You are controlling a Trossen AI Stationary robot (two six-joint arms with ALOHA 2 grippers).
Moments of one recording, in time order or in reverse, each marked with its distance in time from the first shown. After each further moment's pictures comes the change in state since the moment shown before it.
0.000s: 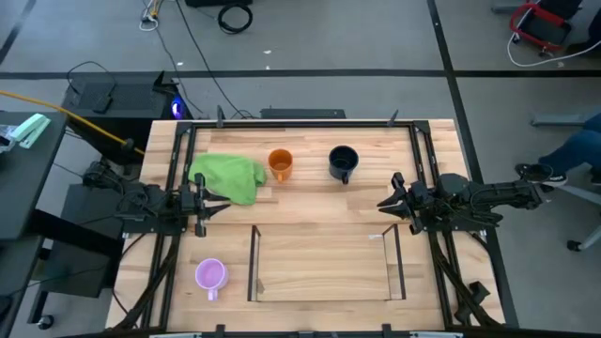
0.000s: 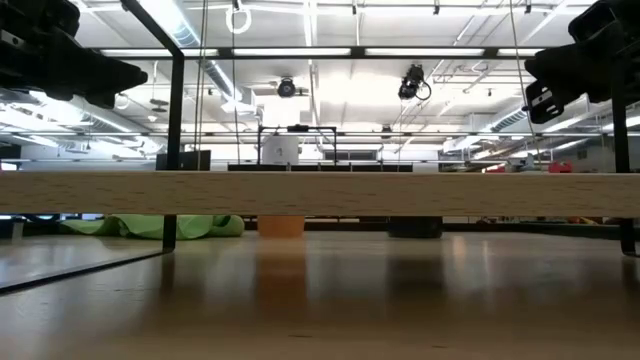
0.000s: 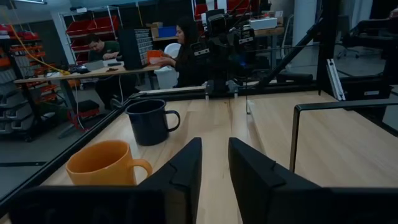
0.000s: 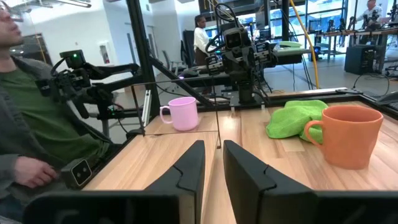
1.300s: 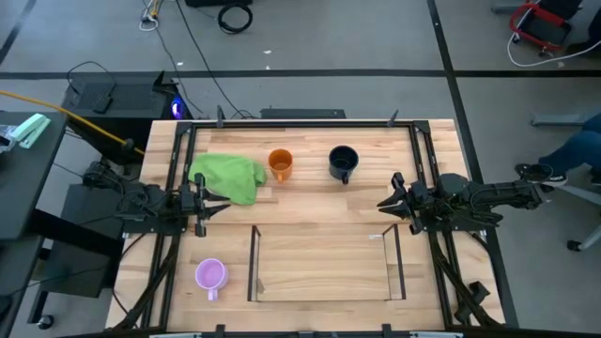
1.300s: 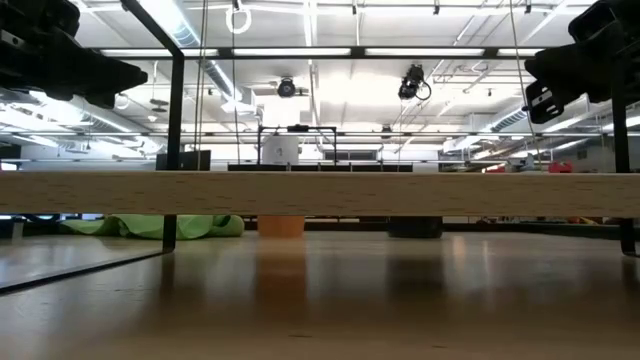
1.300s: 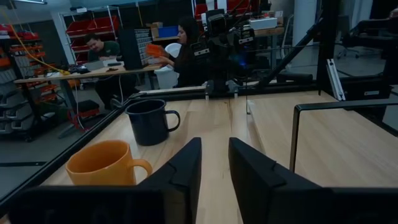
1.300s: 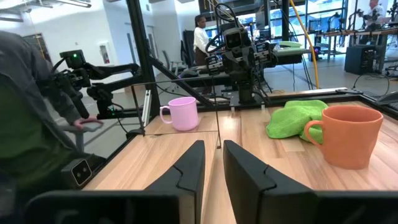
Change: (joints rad) left arm 0.000 0.000 0.000 0.000 0.000 0.000; right arm 0.000 0.000 0.000 0.000 0.000 0.000
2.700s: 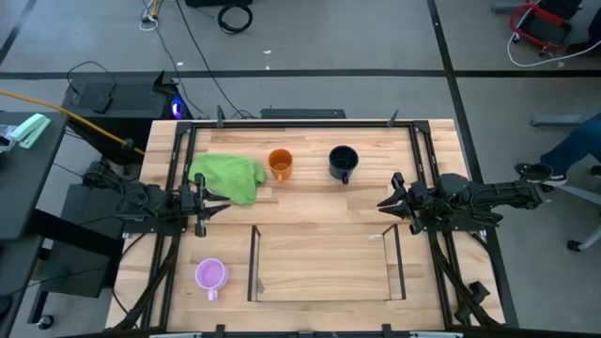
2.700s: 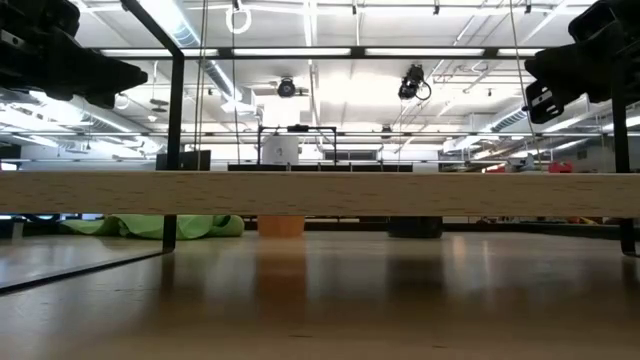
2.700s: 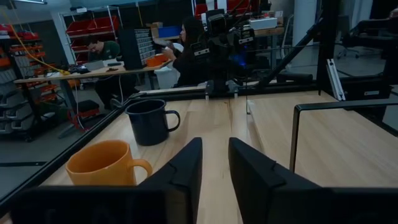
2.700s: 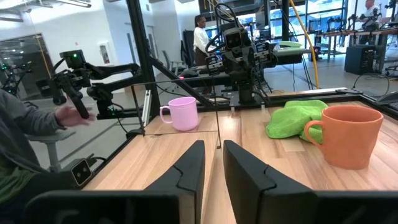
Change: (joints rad) left arm 0.000 0.000 0.000 0.000 0.000 0.000; right arm 0.000 0.000 0.000 0.000 0.000 0.000
